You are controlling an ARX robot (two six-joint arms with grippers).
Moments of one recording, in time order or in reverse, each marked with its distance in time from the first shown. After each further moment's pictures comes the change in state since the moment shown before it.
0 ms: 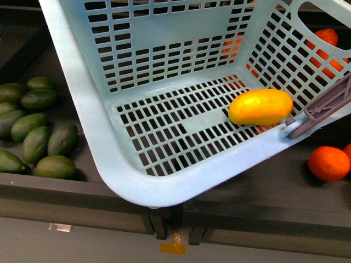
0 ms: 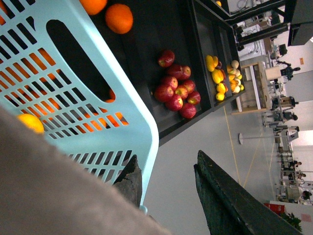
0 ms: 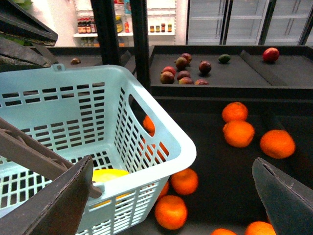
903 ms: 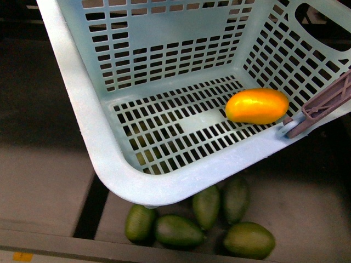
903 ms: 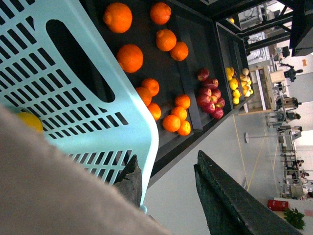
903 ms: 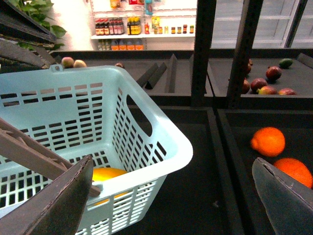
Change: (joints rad) left arm 0.000 0.000 -0.001 0.000 -0.004 0.002; right arm 0.001 -0.002 0.000 -0.002 0.002 0.000
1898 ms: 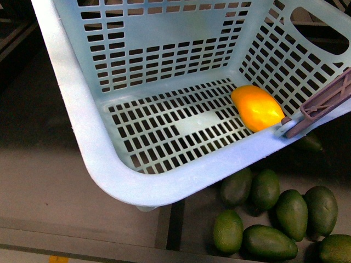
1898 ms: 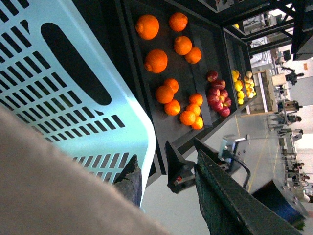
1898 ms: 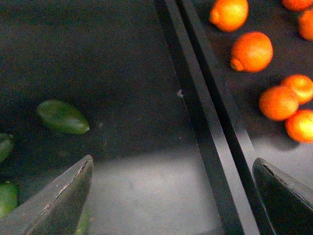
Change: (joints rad) left arm 0.002 0.000 -0.003 0.000 -0.002 -0.003; right arm -0.365 0.899 0.385 -0.040 0.062 -0.228
